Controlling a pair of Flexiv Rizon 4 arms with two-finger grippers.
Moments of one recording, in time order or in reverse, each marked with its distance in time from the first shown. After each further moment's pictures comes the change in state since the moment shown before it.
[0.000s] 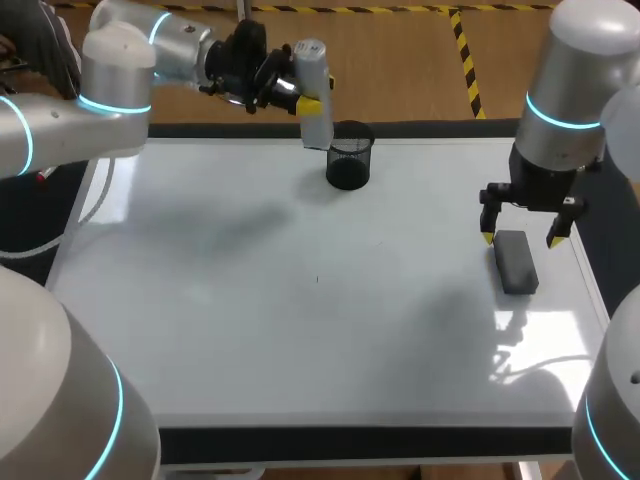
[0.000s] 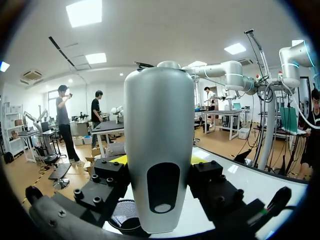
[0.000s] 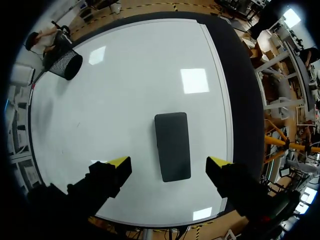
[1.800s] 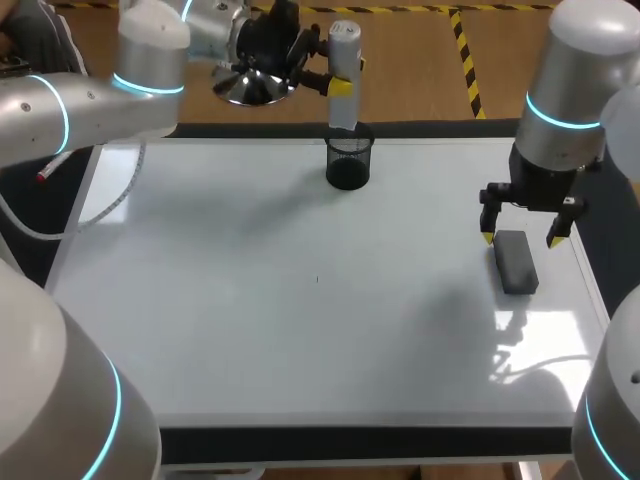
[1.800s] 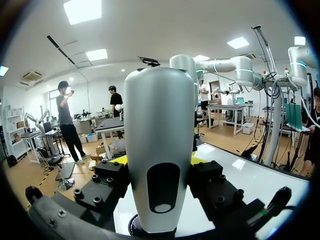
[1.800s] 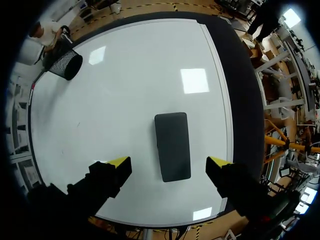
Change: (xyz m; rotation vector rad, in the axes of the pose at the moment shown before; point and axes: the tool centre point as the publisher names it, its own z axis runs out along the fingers) left arm -0.047 -0.005 0.030 -0.044 -0.031 0.020; right arm 0.000 0.000 0.000 0.000 0.000 0.000
